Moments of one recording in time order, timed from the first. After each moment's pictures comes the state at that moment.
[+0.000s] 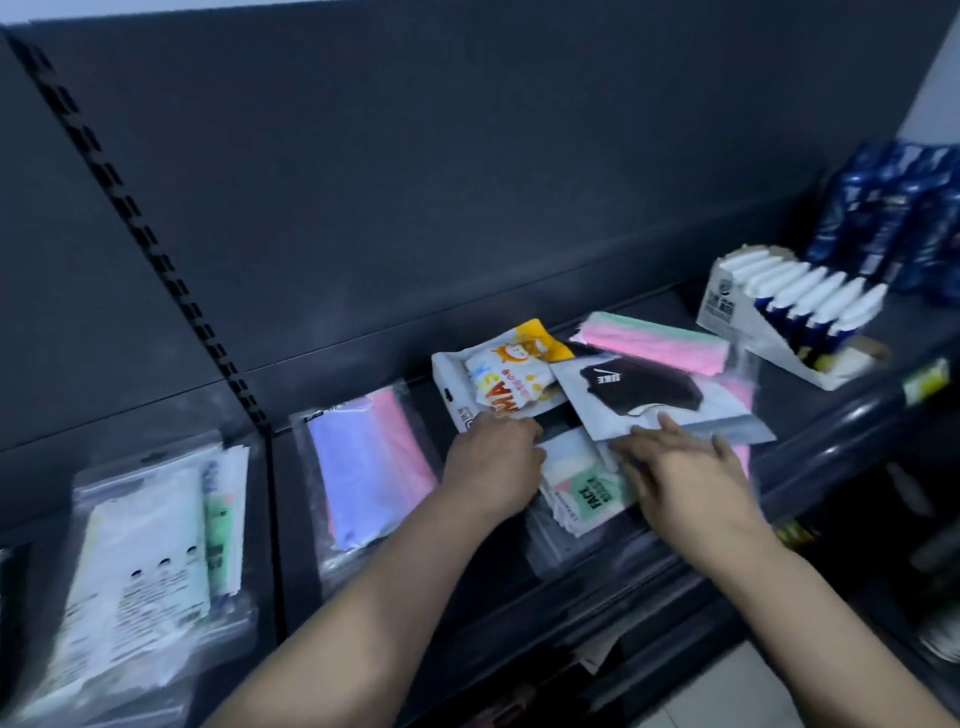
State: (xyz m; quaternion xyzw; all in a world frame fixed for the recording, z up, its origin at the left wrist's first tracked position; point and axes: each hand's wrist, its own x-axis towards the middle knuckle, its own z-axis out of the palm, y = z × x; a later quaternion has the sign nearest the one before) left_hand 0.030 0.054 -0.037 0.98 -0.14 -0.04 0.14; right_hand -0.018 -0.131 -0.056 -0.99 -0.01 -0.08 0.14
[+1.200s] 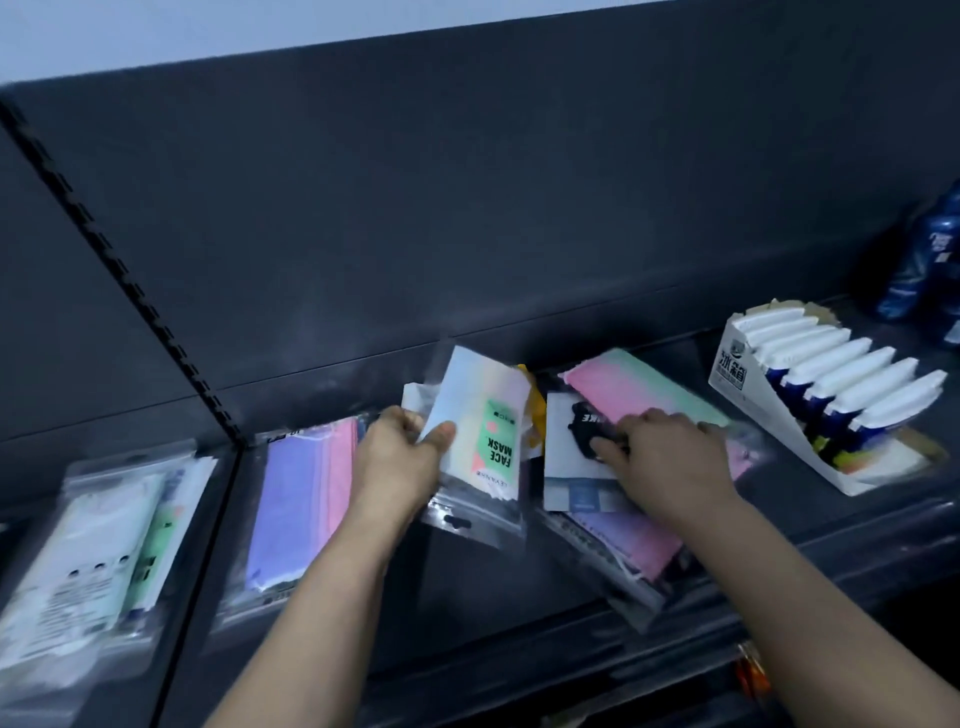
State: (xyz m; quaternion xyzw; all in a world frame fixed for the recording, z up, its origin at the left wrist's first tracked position) left_hand 0.071 0.040 -0.032 0.81 0.20 0.12 0.53; right_hand 0.102 -0.206 -0.041 -1.00 -0.04 -0.04 0.03
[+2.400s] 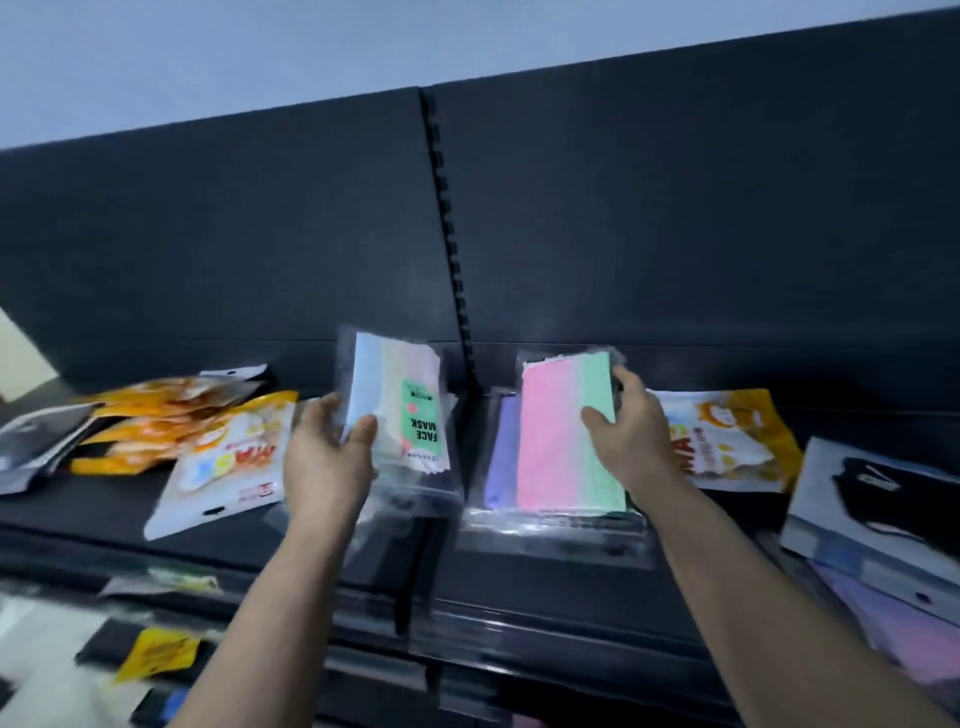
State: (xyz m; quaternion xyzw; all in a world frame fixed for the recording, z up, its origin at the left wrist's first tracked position) left_hand -0.090 0.226 -0.007 0.74 0.39 0.38 0.40; right_hand 0.082 0.024 -0.028 -0.85 -0.16 0.02 0.51
